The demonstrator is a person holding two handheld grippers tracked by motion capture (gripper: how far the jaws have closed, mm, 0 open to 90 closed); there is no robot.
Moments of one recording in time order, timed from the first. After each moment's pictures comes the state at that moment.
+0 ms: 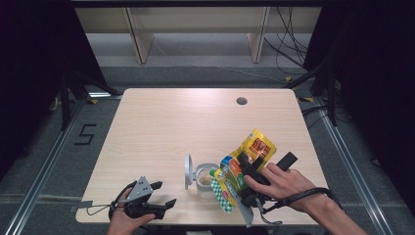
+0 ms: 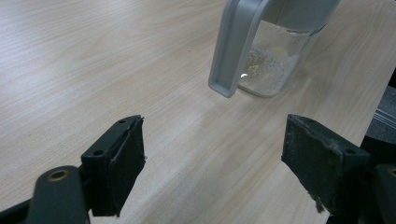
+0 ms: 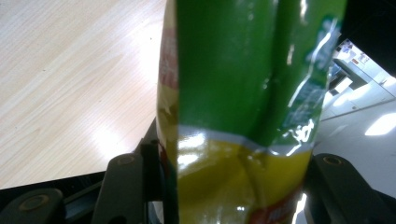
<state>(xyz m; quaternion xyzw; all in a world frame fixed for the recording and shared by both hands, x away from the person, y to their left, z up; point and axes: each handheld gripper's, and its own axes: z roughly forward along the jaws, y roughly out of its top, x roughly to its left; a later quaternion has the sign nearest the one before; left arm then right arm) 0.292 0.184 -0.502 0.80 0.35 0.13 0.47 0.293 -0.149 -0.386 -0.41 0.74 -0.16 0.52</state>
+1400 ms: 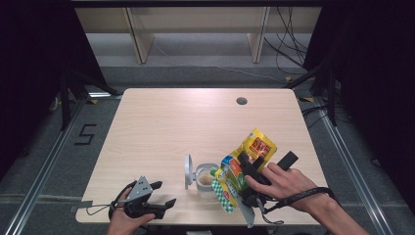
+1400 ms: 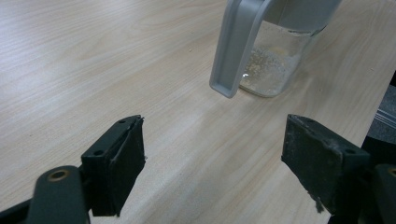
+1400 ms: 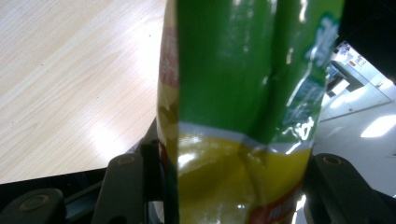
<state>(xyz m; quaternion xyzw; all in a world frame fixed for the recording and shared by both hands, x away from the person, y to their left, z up) 0.294 0.187 -0.502 0.81 0.33 0.14 0.46 0.292 -0.151 -0.383 -0.41 0.73 -0.16 0.52</state>
